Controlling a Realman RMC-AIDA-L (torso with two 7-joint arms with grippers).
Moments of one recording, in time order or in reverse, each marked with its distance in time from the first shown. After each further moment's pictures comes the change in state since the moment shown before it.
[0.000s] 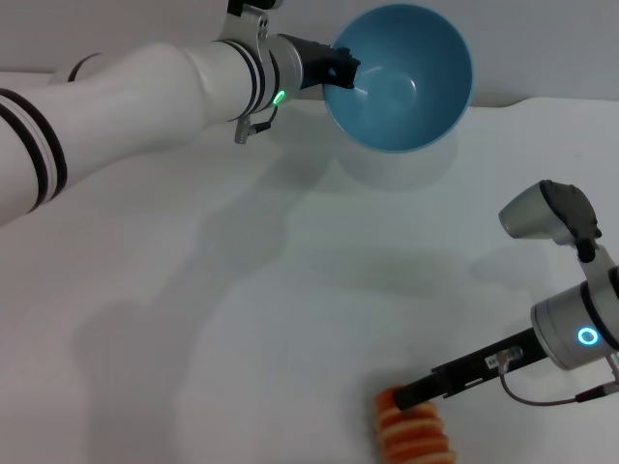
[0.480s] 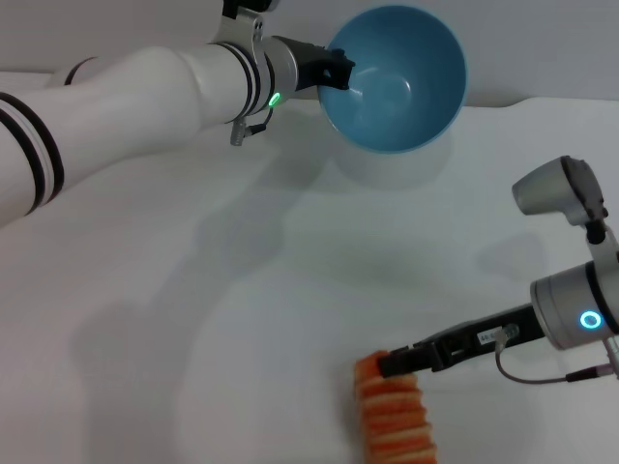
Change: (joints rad) left arm 0.006 0.001 0.000 -0.006 0.000 -0.007 -0.001; right arm -0.053 -0.001 -0.003 -0.095 0.116 -0.037 -0.097
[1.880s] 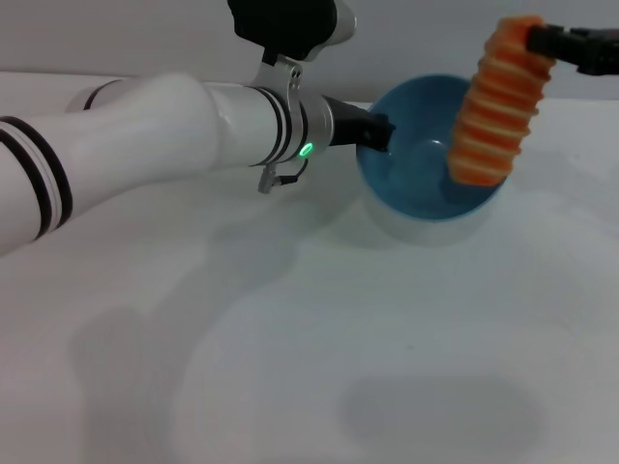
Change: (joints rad) left arm 0.040 -0.004 0.126 0.092 -0.085 0.131 -0.002; right arm -0.123 -0.009 0.475 -0.520 0.117 0.050 -0.159
